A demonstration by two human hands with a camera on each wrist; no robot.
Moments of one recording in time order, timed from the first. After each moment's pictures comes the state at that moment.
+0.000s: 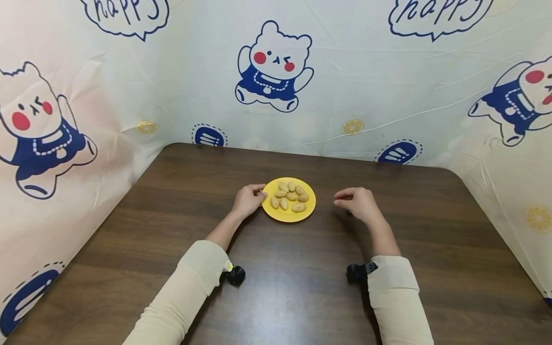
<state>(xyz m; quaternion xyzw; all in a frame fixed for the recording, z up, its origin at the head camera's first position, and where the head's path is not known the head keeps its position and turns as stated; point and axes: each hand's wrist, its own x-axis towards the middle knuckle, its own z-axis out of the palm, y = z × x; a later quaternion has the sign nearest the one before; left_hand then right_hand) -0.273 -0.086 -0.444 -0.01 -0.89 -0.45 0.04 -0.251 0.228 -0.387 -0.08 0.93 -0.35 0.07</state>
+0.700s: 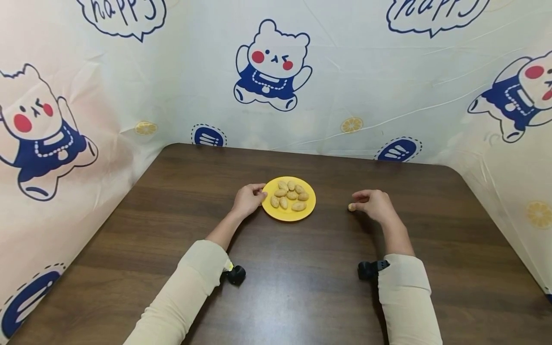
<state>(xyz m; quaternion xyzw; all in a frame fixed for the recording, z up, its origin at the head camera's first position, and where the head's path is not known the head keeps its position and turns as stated) -0.269 -0.085 -0.441 0.00 -0.89 -0.45 0.04 -0.251 0.267 -0.397 -0.07 0.94 -0.32 0.07</state>
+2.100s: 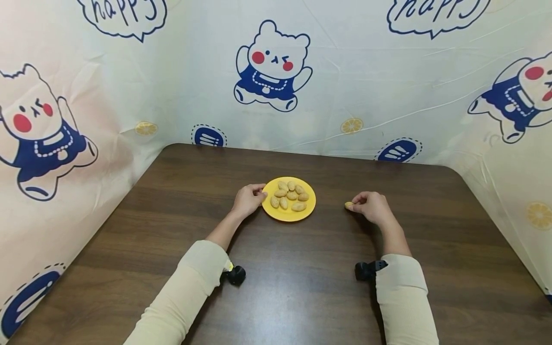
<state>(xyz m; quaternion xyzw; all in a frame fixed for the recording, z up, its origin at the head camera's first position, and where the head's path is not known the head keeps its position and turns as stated) -0.272 -0.085 -0.443 0.00 -0.89 -0.45 0.04 -0.255 0.267 -0.408 -0.06 0.95 -0.29 0.05</state>
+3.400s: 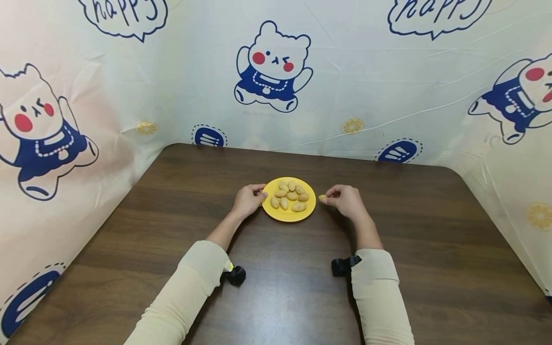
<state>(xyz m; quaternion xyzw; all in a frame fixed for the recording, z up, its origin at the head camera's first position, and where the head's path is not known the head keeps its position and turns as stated) -0.270 -0.085 -0.442 0.00 -0.88 -0.46 0.03 -0.267 0.202 -0.404 -0.08 0.93 -0.35 0.03</state>
